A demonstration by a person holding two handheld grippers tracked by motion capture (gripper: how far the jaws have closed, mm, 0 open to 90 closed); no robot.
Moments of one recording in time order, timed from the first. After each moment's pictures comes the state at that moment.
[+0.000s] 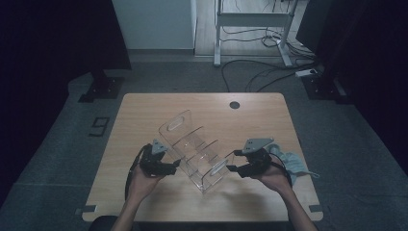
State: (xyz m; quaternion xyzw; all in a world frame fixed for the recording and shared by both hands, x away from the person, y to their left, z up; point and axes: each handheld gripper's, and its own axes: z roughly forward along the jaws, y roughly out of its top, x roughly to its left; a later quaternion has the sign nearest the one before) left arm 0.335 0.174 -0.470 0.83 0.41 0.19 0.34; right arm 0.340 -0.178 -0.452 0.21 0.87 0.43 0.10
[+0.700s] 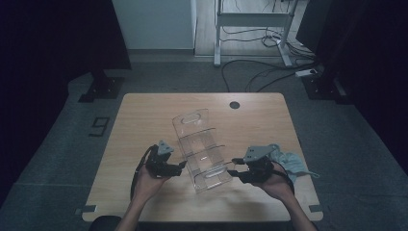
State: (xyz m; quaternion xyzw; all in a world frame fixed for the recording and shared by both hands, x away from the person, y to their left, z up) left arm 0.334 0.159 -0.474 0.83 0.40 0.17 0.35; right arm 0.312 -0.178 -0.447 0.20 0.88 0.43 0.11
